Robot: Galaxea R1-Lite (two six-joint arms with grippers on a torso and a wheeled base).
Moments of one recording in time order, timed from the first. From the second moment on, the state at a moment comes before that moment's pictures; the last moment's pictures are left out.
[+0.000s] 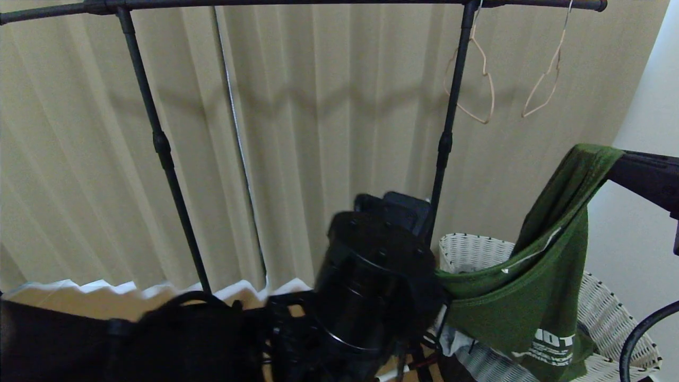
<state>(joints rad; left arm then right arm) -1.08 1.82 -1.02 -0.47 0.44 -0.14 0.45 1.09 -0.77 -0.33 0.21 0.01</state>
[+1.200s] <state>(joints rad) -0.78 1.44 -1.36 0.00 0.36 0.17 0.45 1.27 -0.98 -0.33 0.22 0.01</state>
